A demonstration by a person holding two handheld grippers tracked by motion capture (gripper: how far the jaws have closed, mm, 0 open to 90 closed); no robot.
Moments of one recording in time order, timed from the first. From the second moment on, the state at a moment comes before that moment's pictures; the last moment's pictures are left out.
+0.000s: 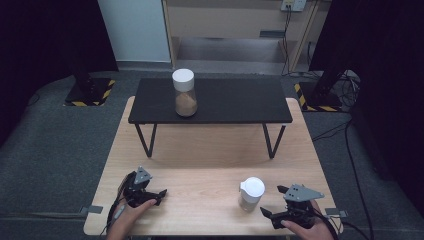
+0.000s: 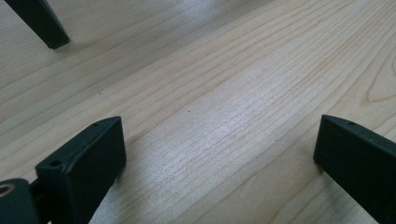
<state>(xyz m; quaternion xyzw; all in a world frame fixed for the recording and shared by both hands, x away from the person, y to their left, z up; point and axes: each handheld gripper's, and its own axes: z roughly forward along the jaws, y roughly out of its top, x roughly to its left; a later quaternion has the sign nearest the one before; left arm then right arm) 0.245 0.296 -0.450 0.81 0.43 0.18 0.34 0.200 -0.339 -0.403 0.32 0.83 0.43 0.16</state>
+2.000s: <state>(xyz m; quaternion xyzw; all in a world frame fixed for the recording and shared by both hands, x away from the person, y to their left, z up) 0.245 0.296 -0.450 0.81 0.43 0.18 0.34 0.227 -0.292 -0.418 0.29 0.85 0.43 0.15</state>
